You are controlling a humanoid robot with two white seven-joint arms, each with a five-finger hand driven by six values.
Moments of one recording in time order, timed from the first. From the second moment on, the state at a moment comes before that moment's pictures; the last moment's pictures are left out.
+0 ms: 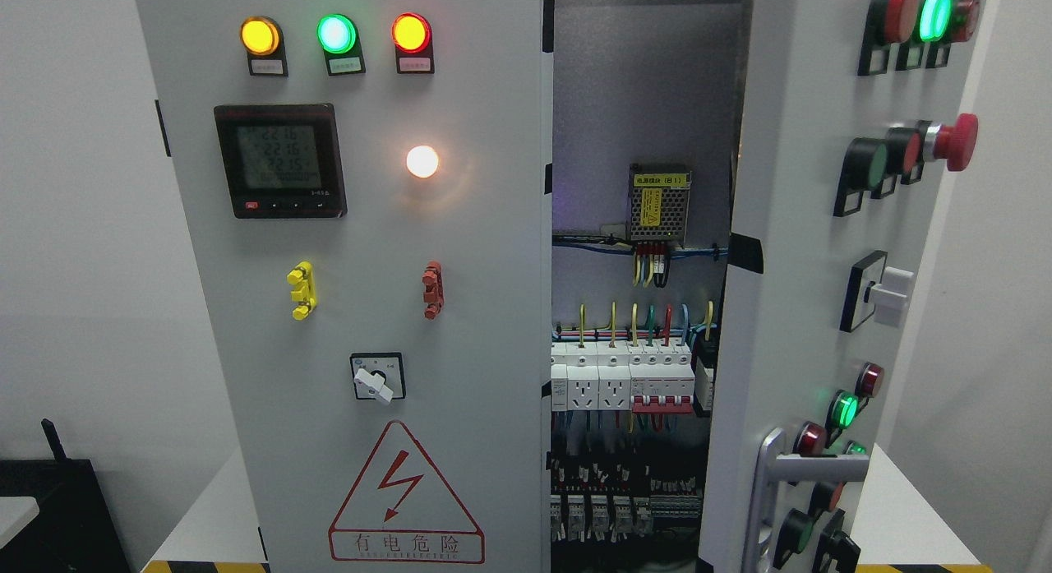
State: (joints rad) left arm 0.07 -0.04 0.10 0.00 0.00 -0.07 -0.13; right arm 0.09 0.12 0.15 -0.07 0.00 -0.04 0.14
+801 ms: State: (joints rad) left arm 0.07 -0.04 0.10 0.00 0.01 -0.07 -0.13; right arm 0.09 0.12 0.15 -0.07 0.00 -0.04 0.14
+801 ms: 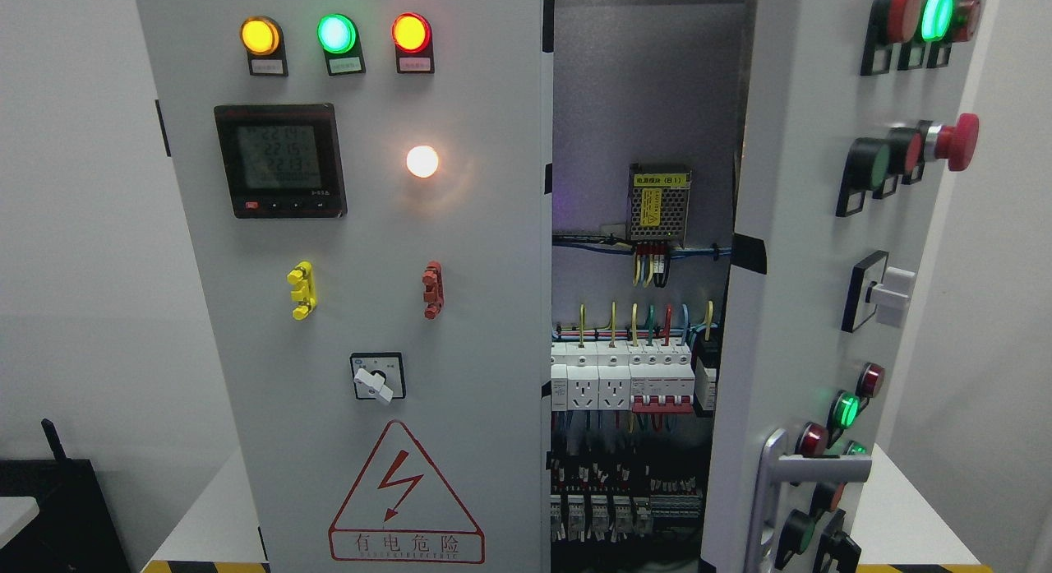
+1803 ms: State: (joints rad) left arm 0.24 -0.01 0.08 -0.26 0.02 -0.05 -0.13; right arm 0.09 0.12 0.15 -0.07 0.00 -0.04 0.14
